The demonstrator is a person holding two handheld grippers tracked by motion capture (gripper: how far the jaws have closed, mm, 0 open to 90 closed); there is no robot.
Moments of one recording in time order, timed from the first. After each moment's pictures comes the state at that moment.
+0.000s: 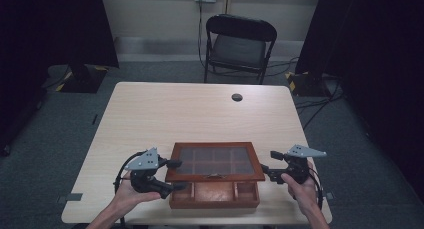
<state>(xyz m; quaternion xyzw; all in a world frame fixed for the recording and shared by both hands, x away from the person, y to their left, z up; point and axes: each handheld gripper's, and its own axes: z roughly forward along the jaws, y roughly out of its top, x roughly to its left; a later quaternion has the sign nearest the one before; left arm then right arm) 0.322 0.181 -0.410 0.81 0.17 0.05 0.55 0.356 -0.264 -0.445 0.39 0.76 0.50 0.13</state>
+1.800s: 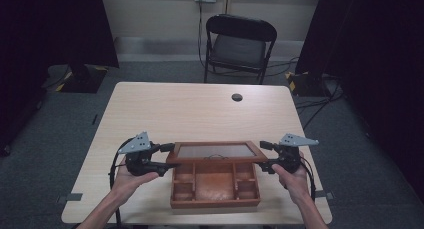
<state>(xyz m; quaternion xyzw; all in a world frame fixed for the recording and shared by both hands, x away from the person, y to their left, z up) 0.357 0.199 -0.404 0.79 0.24 0.09 0.56 0.375 -0.237 -0.420 0.36 0.76 0.53 0.11</state>
